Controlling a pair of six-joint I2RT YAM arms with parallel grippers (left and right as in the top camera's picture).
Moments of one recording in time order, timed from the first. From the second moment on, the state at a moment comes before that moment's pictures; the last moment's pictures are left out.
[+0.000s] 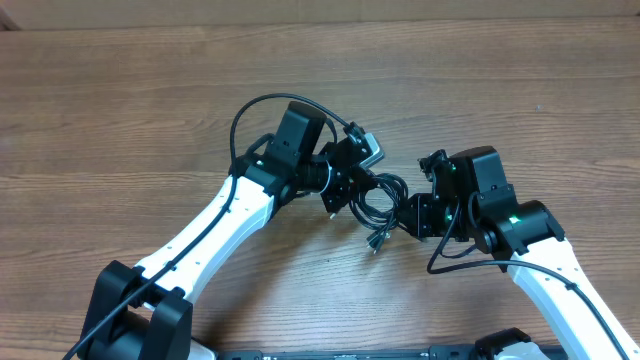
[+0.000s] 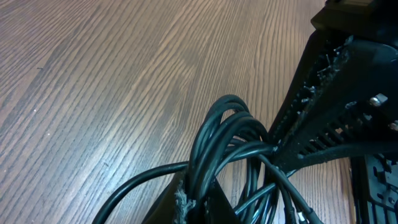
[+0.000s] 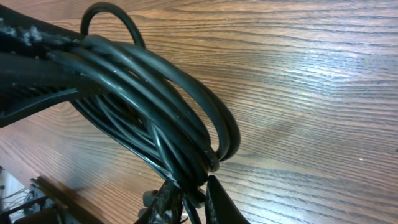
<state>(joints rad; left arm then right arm) -0.52 1.62 1.12 -0.37 0.70 0.34 0.30 1.17 0.85 -0.75 -0.43 0.33</state>
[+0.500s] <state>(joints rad) -0.52 1.62 1.12 -0.37 0.70 0.32 0.30 1.17 0.86 -0.77 -0.39 0.36</state>
